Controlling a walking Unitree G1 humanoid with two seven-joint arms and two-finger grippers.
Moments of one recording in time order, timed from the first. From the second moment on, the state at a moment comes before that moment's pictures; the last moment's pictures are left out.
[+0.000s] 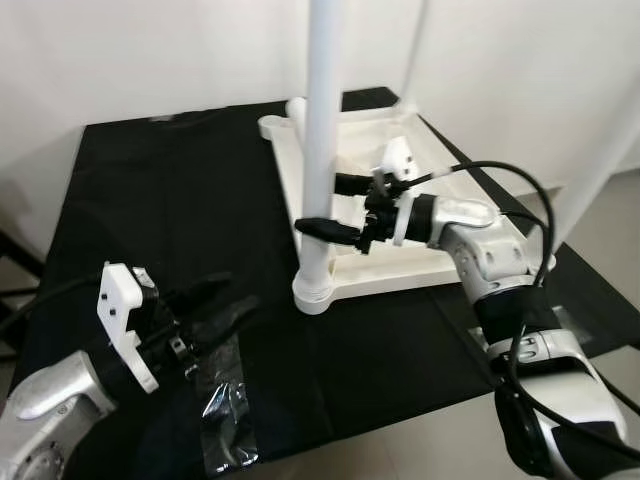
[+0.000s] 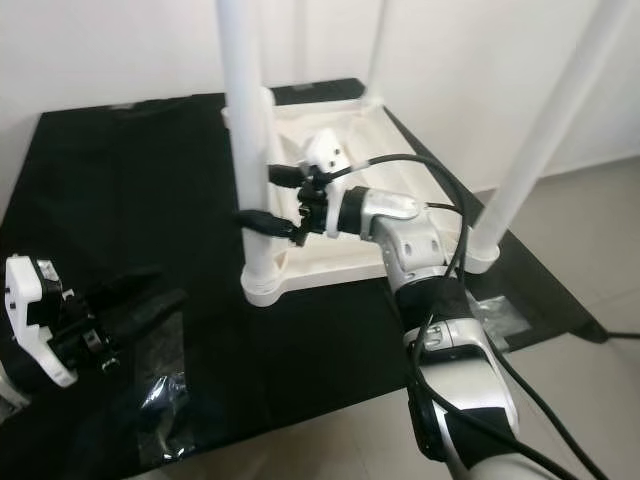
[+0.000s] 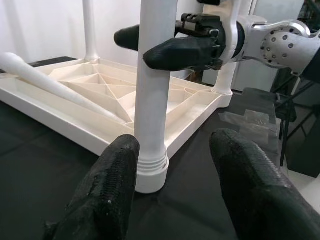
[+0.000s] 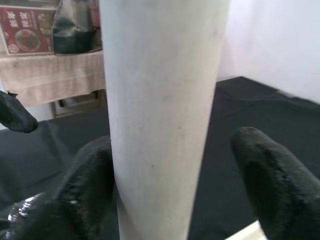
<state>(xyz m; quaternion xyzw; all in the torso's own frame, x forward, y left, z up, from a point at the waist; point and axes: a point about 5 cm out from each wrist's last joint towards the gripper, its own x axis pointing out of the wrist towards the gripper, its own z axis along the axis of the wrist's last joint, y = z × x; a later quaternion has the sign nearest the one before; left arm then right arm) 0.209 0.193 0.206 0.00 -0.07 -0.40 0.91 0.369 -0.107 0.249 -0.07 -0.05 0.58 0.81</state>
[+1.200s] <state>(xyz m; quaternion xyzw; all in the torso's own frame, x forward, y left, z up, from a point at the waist) 0.211 0.194 0.206 0.00 -0.08 -0.40 0.91 0.305 -0.043 0.180 -0.01 -0.06 0.29 0.95</state>
